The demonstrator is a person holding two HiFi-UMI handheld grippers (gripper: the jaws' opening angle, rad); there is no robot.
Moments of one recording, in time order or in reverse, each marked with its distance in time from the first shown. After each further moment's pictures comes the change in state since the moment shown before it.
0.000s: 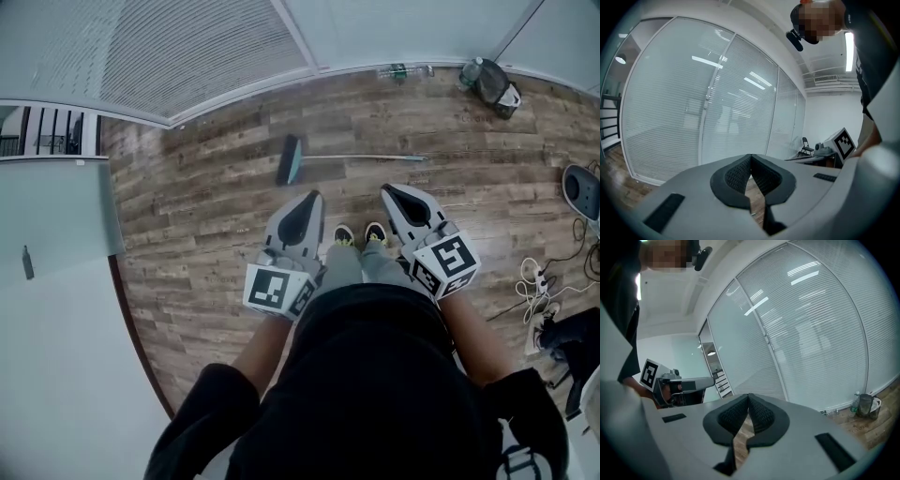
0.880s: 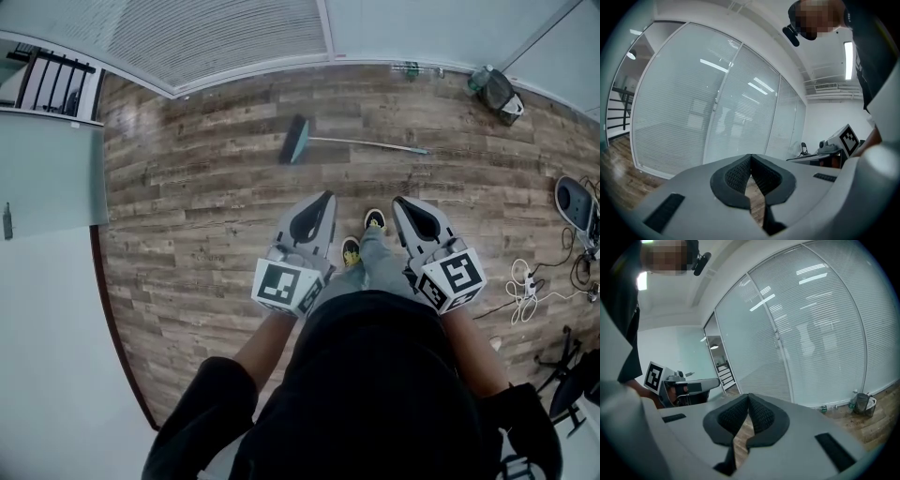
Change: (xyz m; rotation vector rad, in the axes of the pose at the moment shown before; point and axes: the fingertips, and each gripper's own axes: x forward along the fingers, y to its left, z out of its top) left arm -0.130 0.006 -0.041 -0.056 -0.055 -0.004; right arm -0.037 0.128 -0.048 -0.055 0.056 -0.001
